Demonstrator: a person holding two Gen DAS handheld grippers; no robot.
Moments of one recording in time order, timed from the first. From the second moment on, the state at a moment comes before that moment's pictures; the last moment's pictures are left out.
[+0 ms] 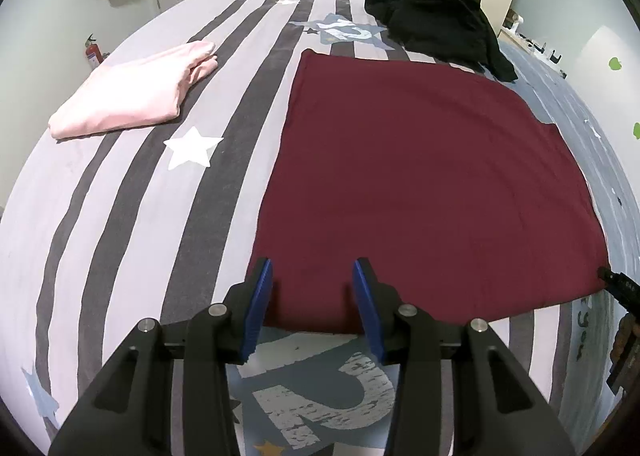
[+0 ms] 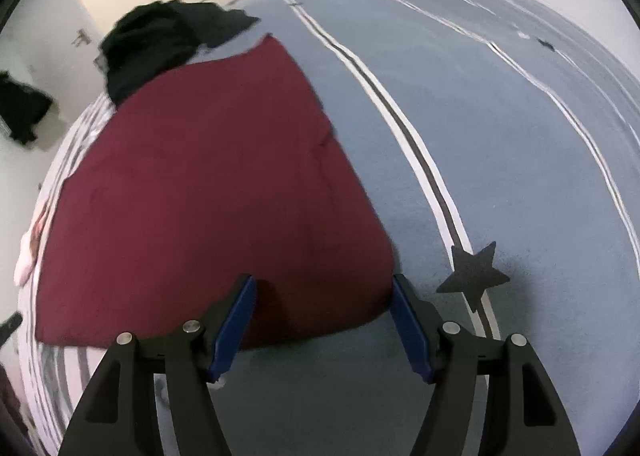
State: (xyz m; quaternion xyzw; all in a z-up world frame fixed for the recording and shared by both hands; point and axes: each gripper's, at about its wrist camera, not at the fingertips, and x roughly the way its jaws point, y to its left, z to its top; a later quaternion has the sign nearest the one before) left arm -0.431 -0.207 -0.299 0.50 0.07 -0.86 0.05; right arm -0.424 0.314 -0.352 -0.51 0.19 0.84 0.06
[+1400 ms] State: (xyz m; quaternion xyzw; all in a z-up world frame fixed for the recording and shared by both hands) left arm -0.419 -0.400 -0.288 0.49 0.11 -0.86 0.00; right arm -0.458 -0.175 -0.260 -0.49 0.05 0.84 -0.24
